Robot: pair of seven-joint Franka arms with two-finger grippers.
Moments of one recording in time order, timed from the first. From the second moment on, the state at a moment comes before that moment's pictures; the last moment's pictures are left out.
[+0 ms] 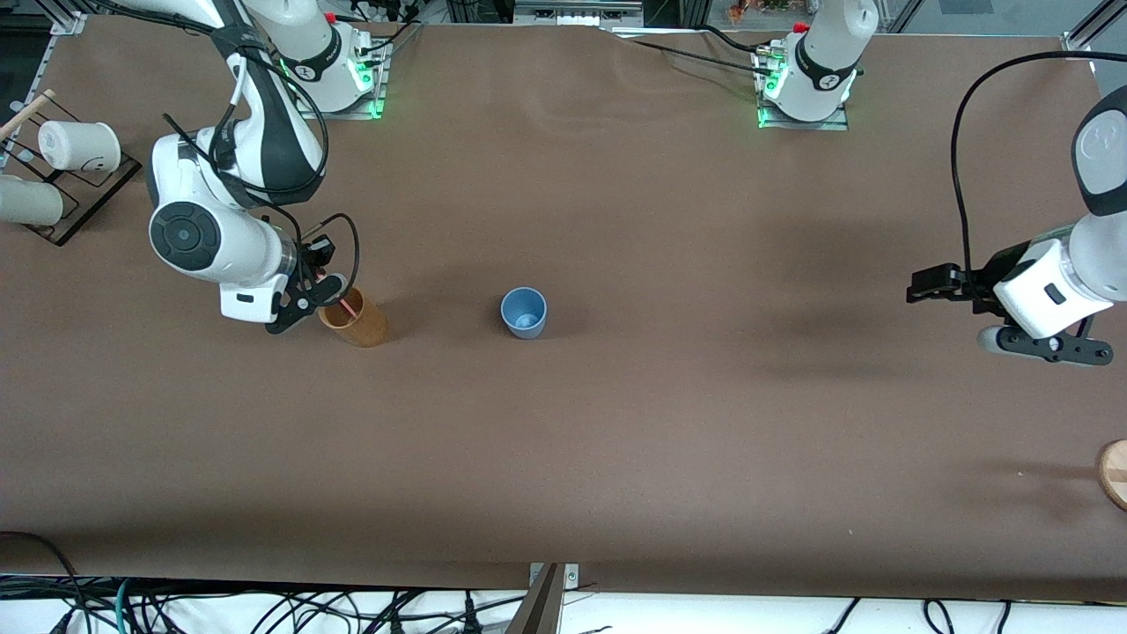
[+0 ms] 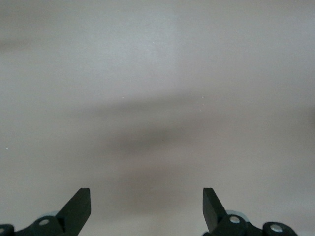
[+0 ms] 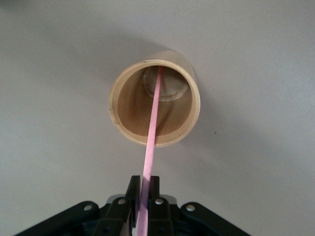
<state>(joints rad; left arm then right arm) -0.09 0.29 0.13 -1.48 -0.11 1.62 0.17 0.19 0.26 0.04 -1.93 -0.04 1.90 -0.42</state>
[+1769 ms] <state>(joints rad) -0.20 0.22 0.12 -1.58 -0.11 1.52 0.17 0.44 0.29 0.09 -1.55 0.17 1.56 0.34</state>
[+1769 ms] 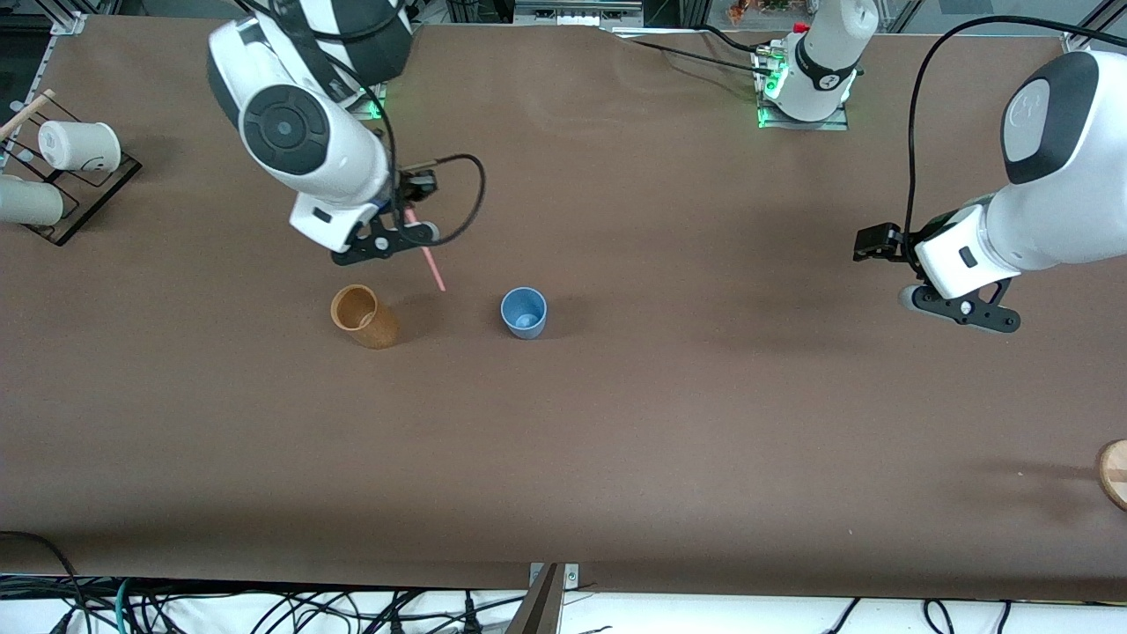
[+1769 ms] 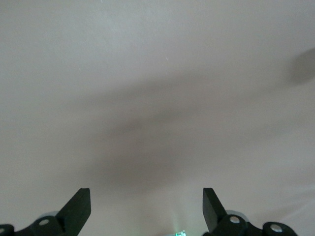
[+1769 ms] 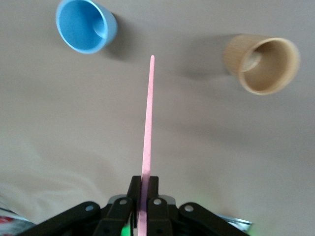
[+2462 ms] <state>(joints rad) -0.14 0.17 0.14 -1.58 -0.11 1.44 0.18 0.53 0.49 0.09 -1.42 0.35 1.69 0.63</state>
